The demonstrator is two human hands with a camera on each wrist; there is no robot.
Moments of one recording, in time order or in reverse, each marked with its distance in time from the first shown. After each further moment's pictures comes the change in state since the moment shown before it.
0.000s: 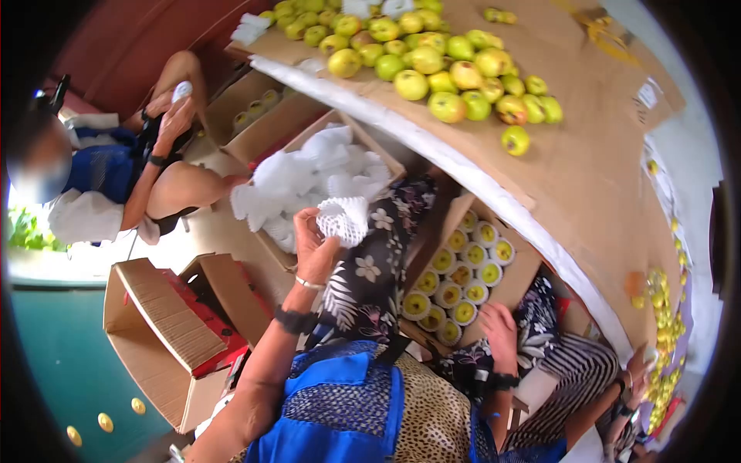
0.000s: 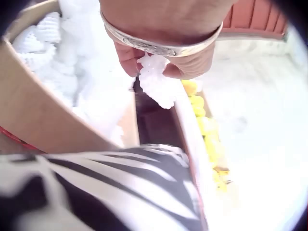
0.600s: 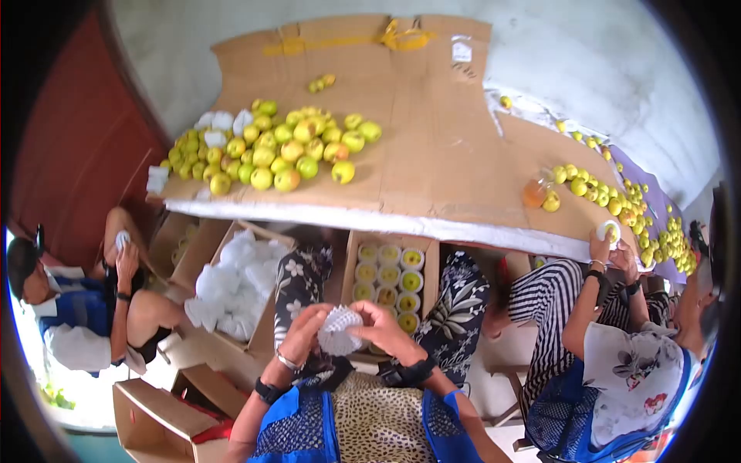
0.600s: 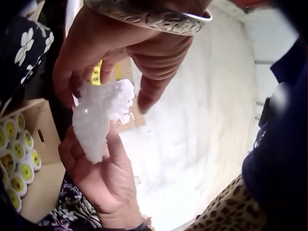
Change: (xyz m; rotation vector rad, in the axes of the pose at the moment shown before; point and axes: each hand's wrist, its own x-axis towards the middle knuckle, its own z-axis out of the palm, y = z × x) left_hand -0.113 0.052 0.092 0.056 -0.732 -0.628; right_hand -0.055 -0.039 0.098 0.096 -0.432 -0.283
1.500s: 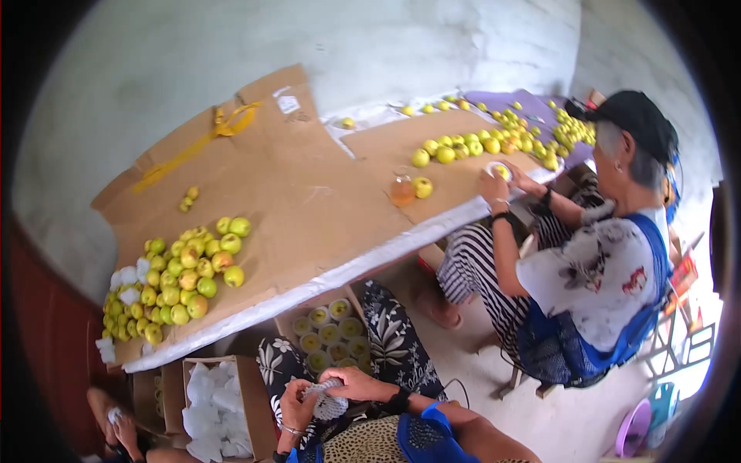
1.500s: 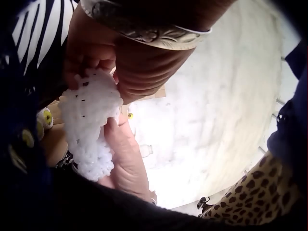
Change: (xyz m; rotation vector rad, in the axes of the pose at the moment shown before) left_hand 0.040 -0.027 0.029 0.933 -0.090 0.368; right_hand -0.042 0.007 -0.034 -0.650 0.254 -0.217
